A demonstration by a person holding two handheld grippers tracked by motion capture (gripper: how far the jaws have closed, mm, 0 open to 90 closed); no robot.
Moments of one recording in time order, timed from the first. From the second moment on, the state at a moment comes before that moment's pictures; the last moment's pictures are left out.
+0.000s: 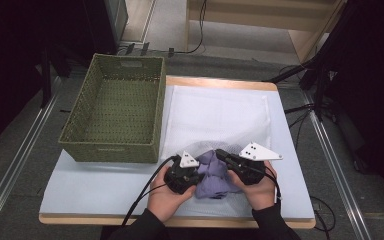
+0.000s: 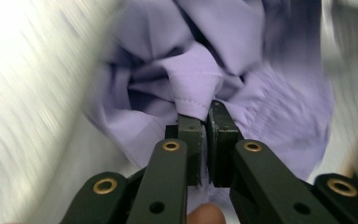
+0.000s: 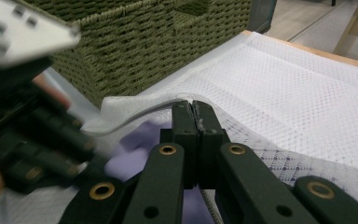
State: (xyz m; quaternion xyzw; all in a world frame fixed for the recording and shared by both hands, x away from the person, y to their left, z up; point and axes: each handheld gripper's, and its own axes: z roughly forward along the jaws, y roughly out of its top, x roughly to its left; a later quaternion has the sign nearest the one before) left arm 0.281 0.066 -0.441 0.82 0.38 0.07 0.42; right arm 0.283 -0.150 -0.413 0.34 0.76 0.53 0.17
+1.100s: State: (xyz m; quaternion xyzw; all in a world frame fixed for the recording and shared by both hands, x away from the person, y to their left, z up) left arm 0.271 0.047 -0.464 0.86 0.35 0.01 0.36; right arm 0.286 -0.154 -0.414 0.35 0.76 0.53 0.17
